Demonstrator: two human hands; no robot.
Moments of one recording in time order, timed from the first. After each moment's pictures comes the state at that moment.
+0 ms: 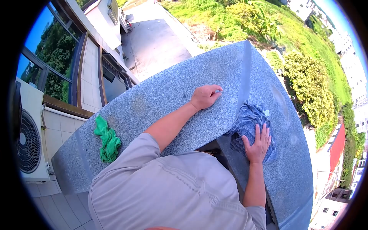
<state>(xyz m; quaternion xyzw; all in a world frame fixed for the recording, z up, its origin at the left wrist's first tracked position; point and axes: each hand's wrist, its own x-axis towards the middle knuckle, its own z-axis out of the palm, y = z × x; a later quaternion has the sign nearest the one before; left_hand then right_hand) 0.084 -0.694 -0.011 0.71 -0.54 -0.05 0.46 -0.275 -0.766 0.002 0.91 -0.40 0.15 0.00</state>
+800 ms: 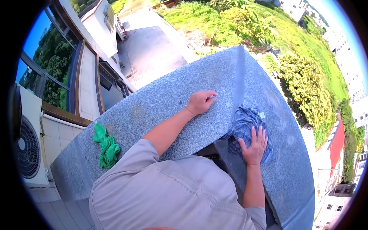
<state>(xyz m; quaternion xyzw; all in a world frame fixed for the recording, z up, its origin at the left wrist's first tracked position) 0.084 -0.695 -0.015 0.71 -0.53 -0.06 0.46 -0.276 -0.765 0.002 0.90 -0.39 0.16 0.00</state>
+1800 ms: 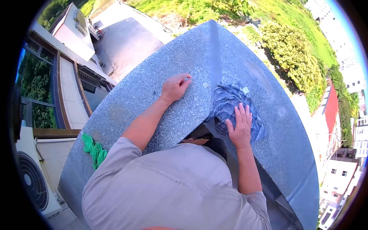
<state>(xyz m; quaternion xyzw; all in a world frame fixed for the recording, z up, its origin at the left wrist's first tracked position) 0.084 -0.700 -0.014 0.72 -0.53 -0.06 0.45 -0.278 -0.764 0.002 0.90 -0.37 0.19 -0.11</state>
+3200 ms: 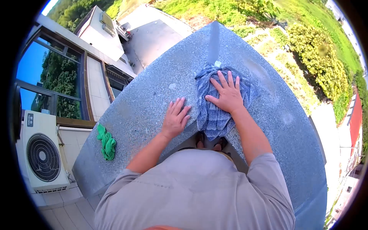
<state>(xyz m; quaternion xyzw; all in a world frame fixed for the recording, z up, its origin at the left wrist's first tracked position) -0.043 -0.618 -0.003 0.78 -0.59 0.04 0.22 -0.184 -0.888 0.002 0.96 -0.22 0.12 -0.09</state>
